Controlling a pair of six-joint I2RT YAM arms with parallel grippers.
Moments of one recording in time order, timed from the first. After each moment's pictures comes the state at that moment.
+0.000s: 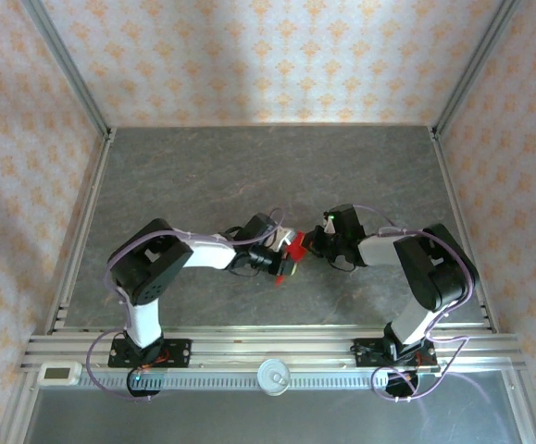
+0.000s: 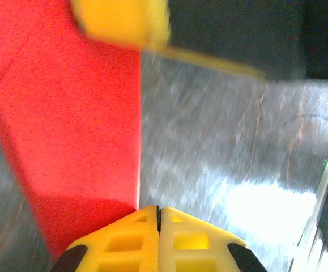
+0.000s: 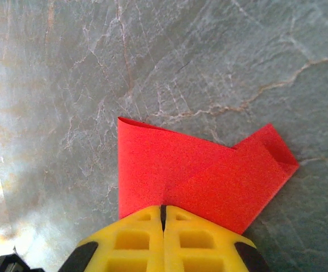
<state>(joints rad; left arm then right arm) -0.73 1.83 0.84 0.08 0.53 -0.49 0.41 1.66 0.60 0.21 -0.46 0.88</state>
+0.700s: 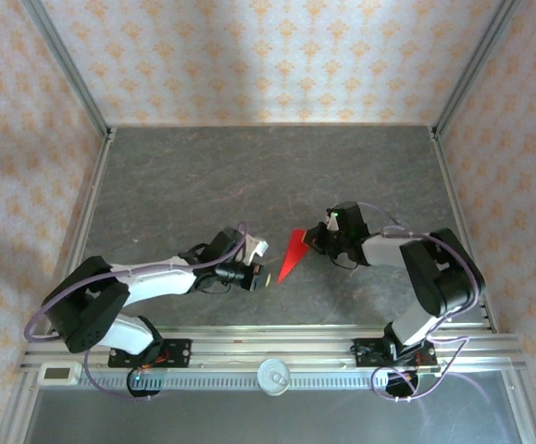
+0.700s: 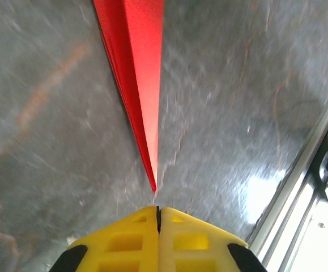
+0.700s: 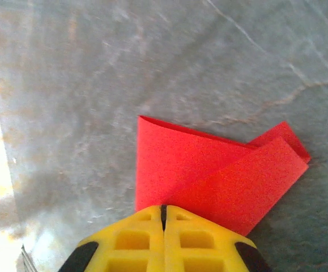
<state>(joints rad) -0.71 1.41 0.56 0.01 0.43 -0.52 0.39 1.59 0.60 0.20 -0.48 0.88</state>
